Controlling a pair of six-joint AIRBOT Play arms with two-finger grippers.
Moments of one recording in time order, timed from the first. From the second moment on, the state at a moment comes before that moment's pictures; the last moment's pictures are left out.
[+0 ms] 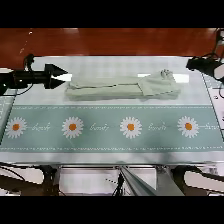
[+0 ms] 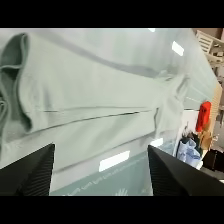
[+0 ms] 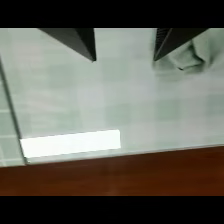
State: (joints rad) left arm 0.28 -1.68 1.28 0.41 -1.19 -1.16; right arm -0.23 -1.40 1.16 -1.46 0.39 1.47
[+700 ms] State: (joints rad) left arm 0.20 -1.55 1.31 0.37 -1.24 -1.11; right arm -0.40 -1.67 1.17 -0.77 0.82 1.37
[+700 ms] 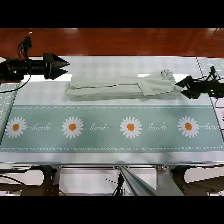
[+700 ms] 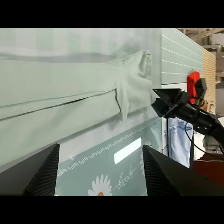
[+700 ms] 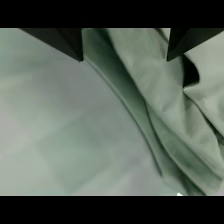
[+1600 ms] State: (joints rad) left arm 0.00 -1.56 1.31 0.22 -1.23 -1.04; right arm -0.23 -1.26 1.26 -0.82 0.99 1.23
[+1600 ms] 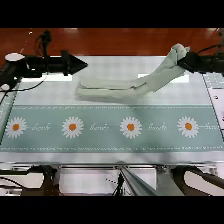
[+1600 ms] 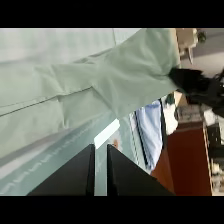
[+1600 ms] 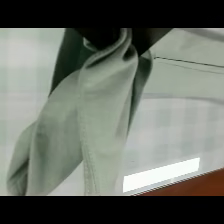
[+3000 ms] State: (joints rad) left arm -0.76 -1.91 1.31 -0.04 -1.00 -1.05; right arm 0.26 -0.77 1.26 -1.37 1.26 1.71
